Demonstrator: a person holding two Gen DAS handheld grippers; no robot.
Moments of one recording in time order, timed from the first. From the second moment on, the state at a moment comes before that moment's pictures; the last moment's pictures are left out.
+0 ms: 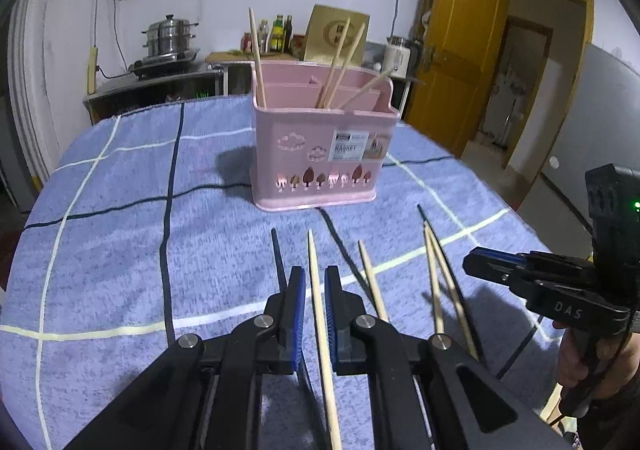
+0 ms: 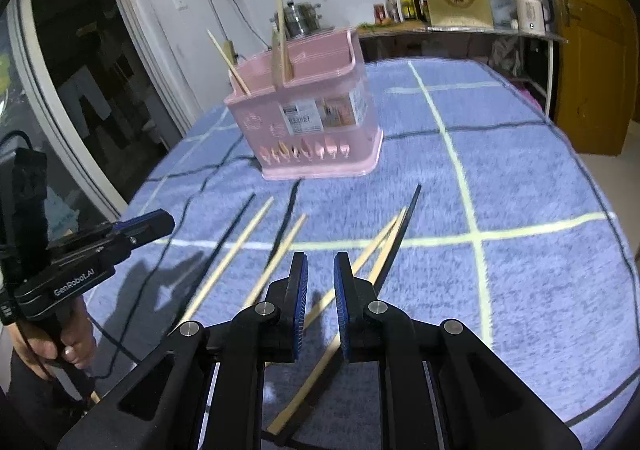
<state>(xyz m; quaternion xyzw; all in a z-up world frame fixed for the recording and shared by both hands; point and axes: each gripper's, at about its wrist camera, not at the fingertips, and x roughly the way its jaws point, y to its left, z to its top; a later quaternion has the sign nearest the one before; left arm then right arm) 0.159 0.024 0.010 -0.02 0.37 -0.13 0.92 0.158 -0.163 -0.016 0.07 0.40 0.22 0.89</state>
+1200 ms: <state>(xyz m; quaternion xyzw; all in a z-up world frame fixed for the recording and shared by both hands) 0.245 -0.014 -0.041 0.05 0.47 -0.12 0.87 0.225 -0.153 -0.043 0.05 0.46 0.16 0.87</state>
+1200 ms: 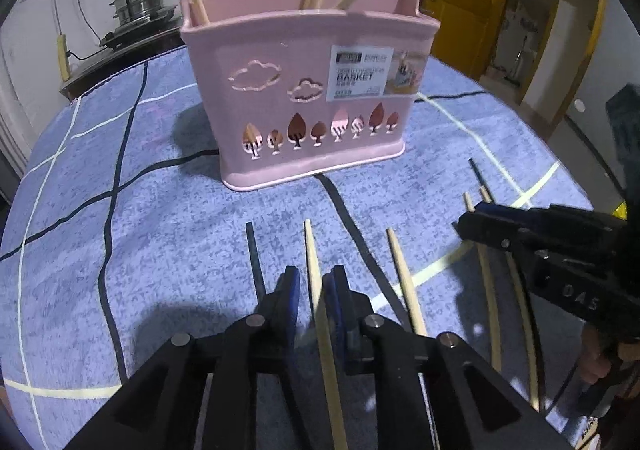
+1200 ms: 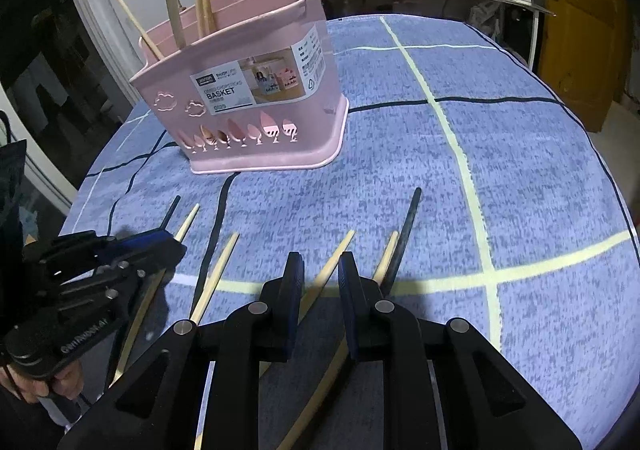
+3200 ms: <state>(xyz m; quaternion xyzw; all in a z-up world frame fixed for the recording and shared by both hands) 0.197 0.008 0.137 -0.01 0.31 -0.14 0.94 0.183 -0.153 0.116 0.03 0.27 0.22 0.94</state>
